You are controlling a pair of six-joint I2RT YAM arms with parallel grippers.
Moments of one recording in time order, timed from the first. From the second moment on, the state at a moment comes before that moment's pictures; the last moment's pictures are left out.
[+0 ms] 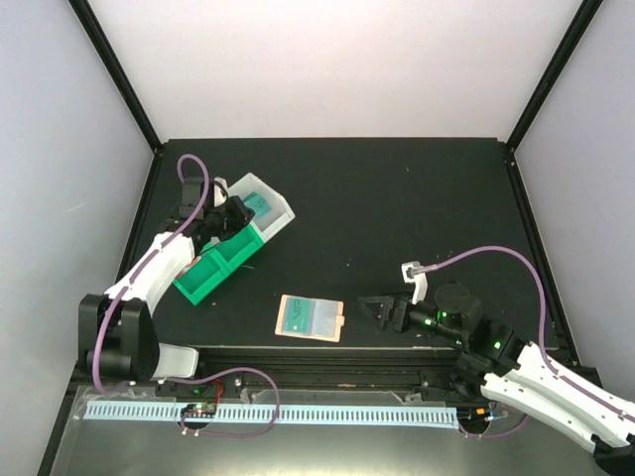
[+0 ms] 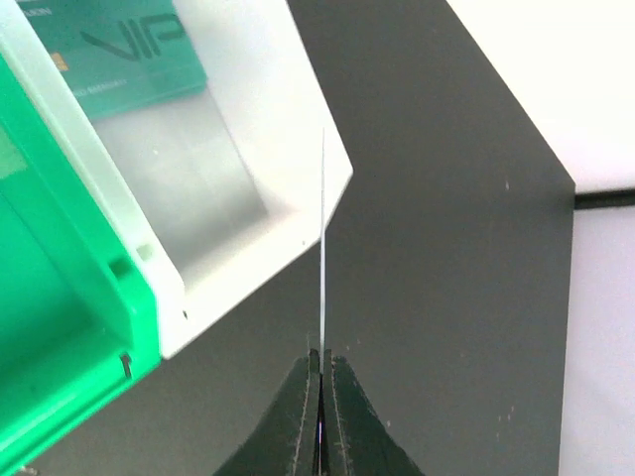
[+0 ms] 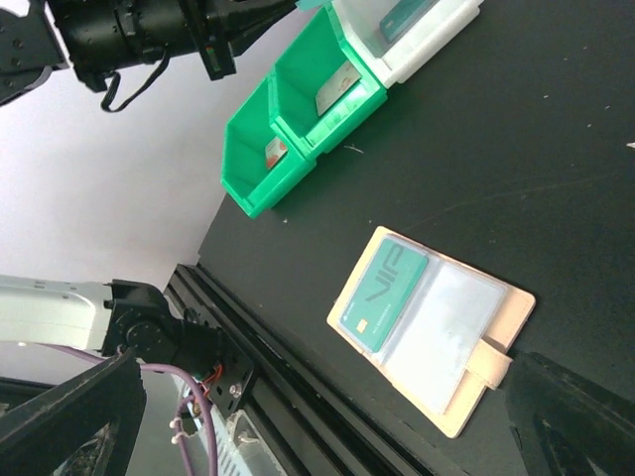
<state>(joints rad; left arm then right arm) -0.12 1.31 0.89 -0.30 0.37 -0.77 0.93 0.44 0.39 -0.29 -0.14 0.84</state>
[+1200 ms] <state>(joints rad) -0.07 1.74 1.18 -0.28 0.34 -0.95 0.93 0.51 0.47 -0.37 -0.02 0.76</state>
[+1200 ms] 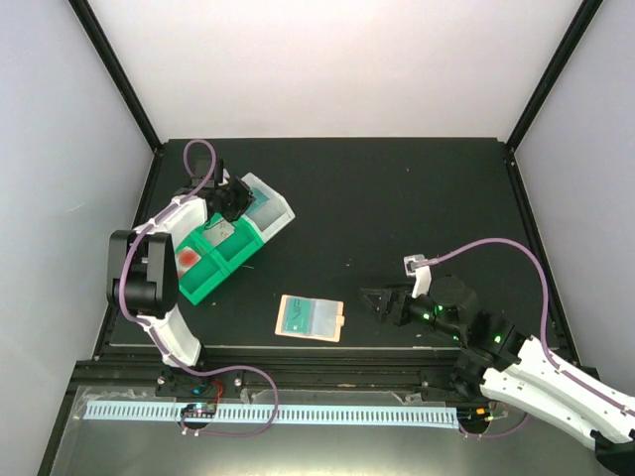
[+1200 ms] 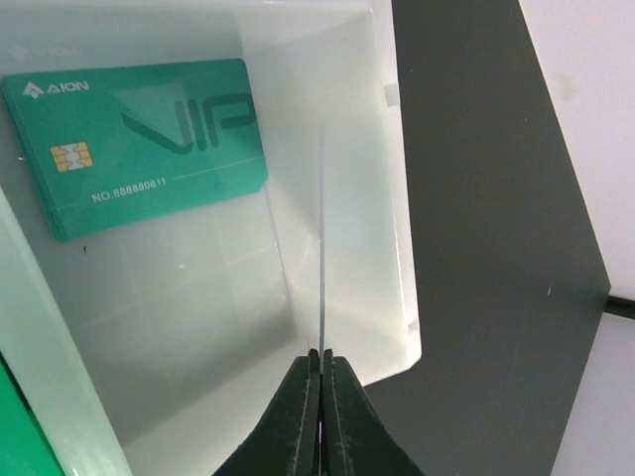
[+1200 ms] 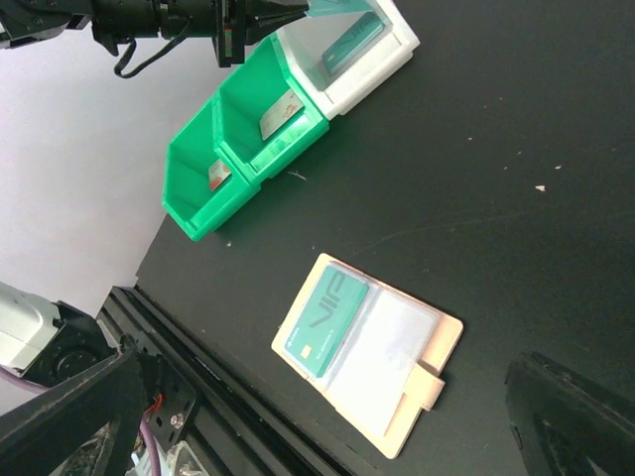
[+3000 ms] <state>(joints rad) -0.02 1.90 1.36 -0.40 0.28 -0.84 0.93 0.48 0.49 -0.41 0.09 0.73</state>
